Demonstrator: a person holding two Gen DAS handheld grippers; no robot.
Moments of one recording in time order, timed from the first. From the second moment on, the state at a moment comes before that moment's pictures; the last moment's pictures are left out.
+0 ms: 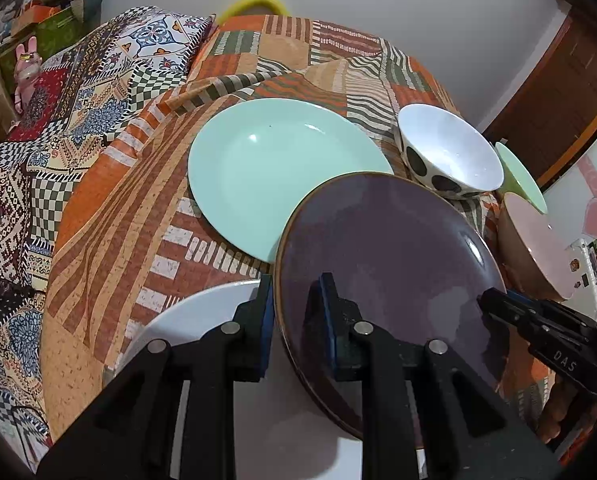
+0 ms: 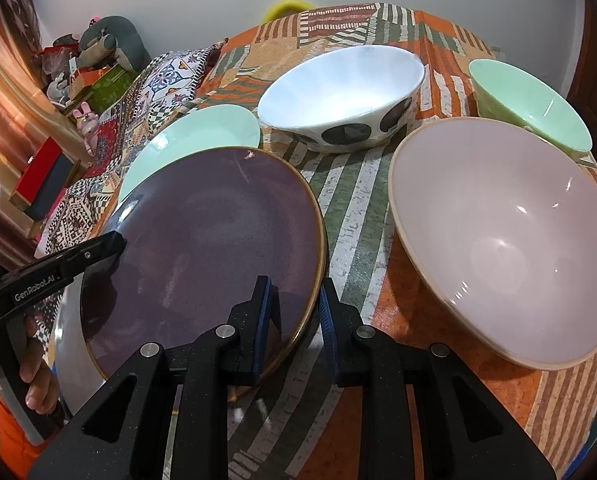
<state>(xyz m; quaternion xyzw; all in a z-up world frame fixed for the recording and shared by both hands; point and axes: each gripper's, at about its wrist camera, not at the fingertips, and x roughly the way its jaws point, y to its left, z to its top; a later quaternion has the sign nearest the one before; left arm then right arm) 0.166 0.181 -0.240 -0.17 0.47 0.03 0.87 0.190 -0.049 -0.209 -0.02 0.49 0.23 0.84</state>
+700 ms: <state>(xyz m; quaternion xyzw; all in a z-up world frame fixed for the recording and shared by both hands) 0.115 0.145 -0.166 -0.14 0.41 0.02 0.90 0.155 -0.073 -0.156 0.00 0.43 0.24 0.87</state>
